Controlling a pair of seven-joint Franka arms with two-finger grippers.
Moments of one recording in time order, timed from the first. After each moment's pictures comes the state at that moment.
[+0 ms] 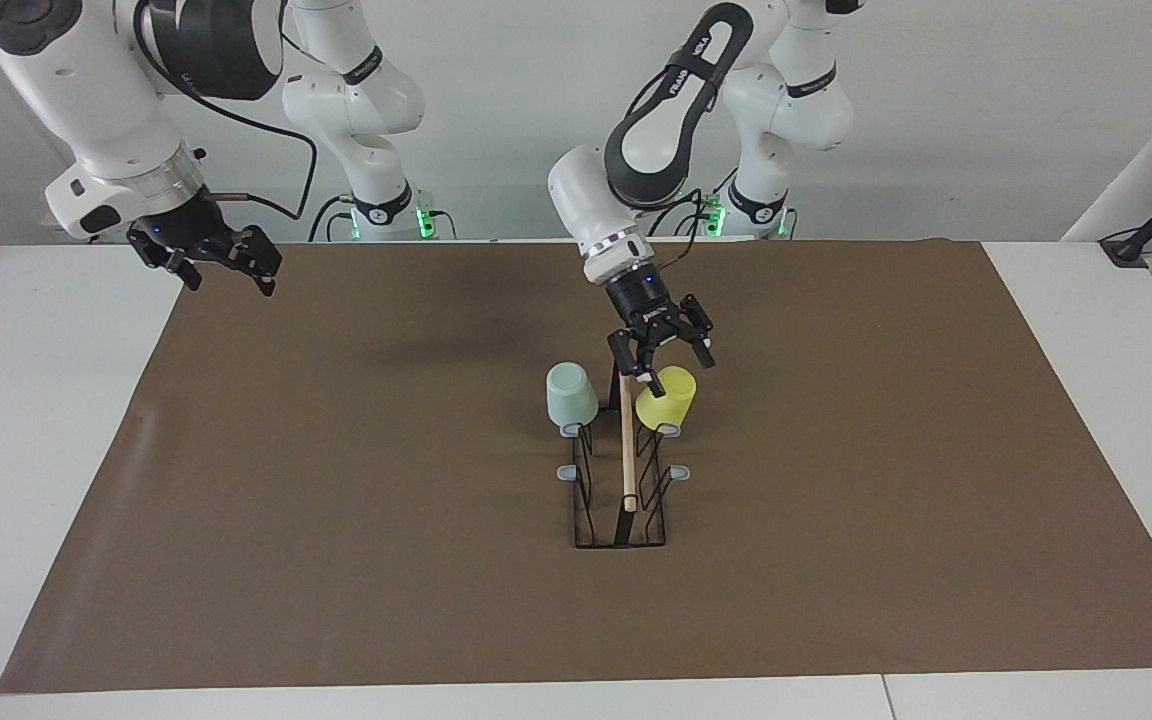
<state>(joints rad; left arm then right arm) -0.73 0.10 0.02 -1.96 1.03 2.11 -1.74 -0.01 -0.02 -0.03 -1.63 -0.01 1.56 0.08</state>
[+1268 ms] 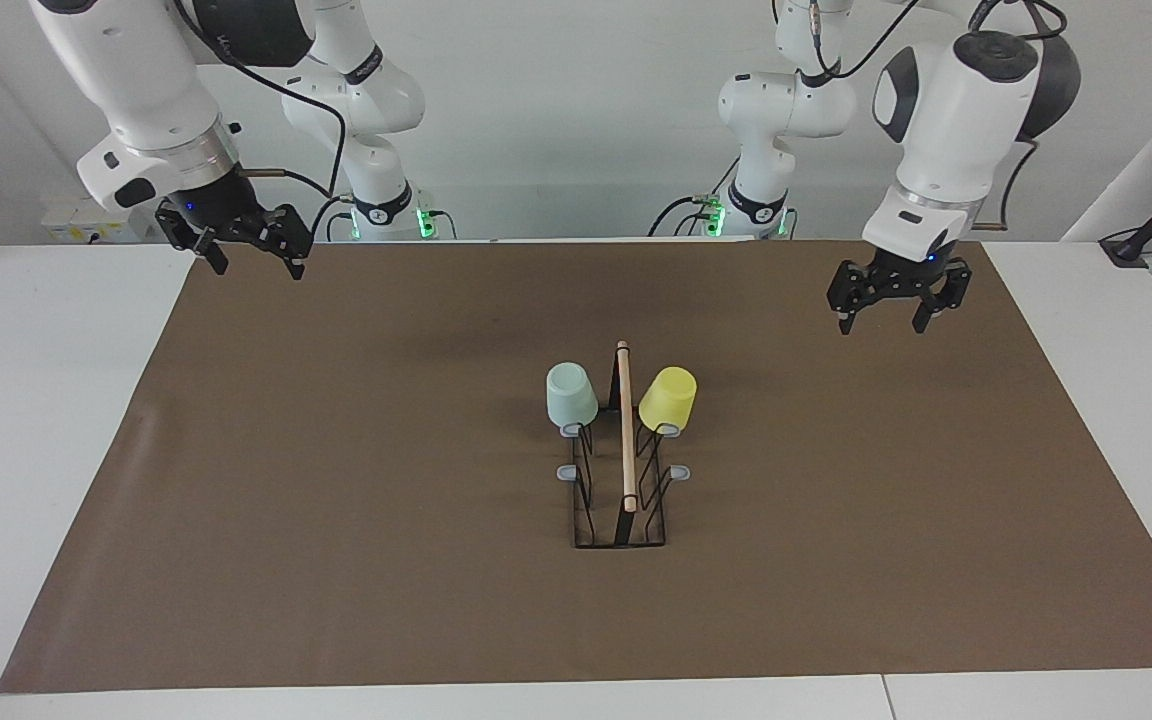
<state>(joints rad) -0.17 -0.04 0.04 -1.78 0.05 1.86 0.03 0.04 -0.02 -0.02 -1.59 -0.02 1.52 0.12</state>
